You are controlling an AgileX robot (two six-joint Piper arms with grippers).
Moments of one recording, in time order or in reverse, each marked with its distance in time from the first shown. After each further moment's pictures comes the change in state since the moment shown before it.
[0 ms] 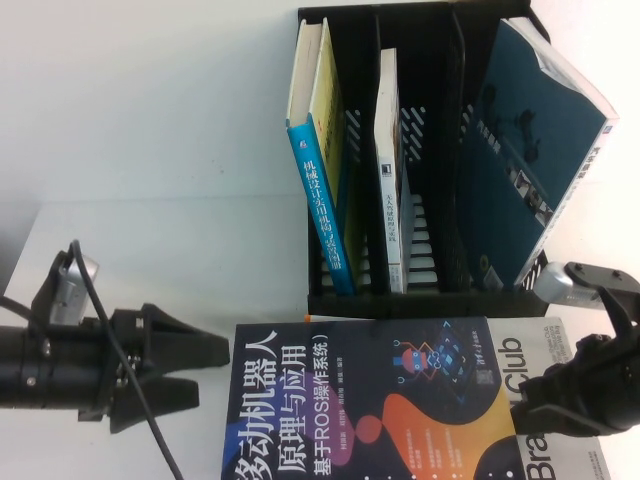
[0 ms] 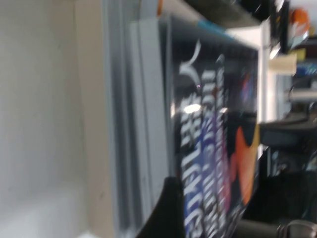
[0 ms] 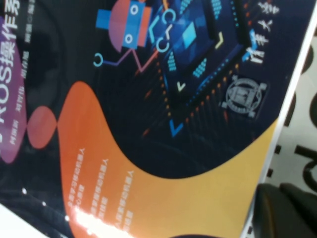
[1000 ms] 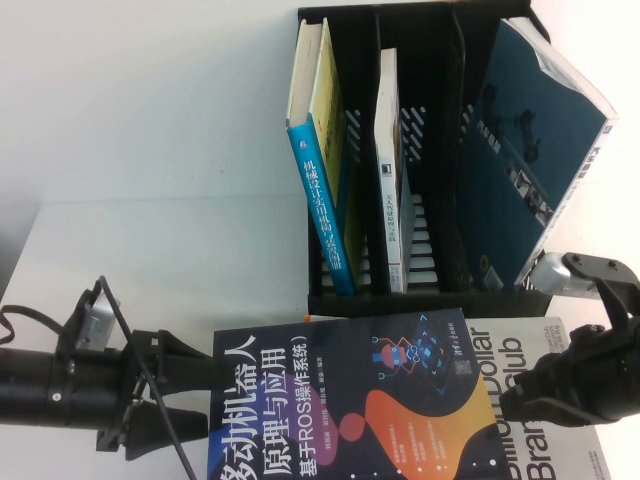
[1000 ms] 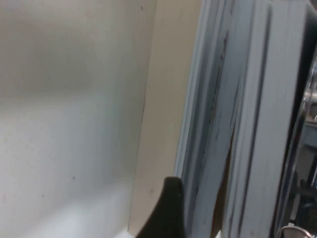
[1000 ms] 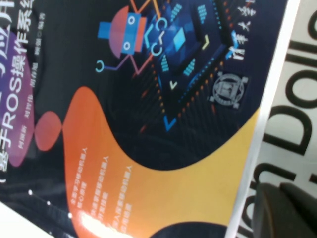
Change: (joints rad) right arm 0.000 0.002 0.000 0.083 -0.029 -0.103; left arm 0.004 0.217 -0.006 -0.003 -0.006 0.036
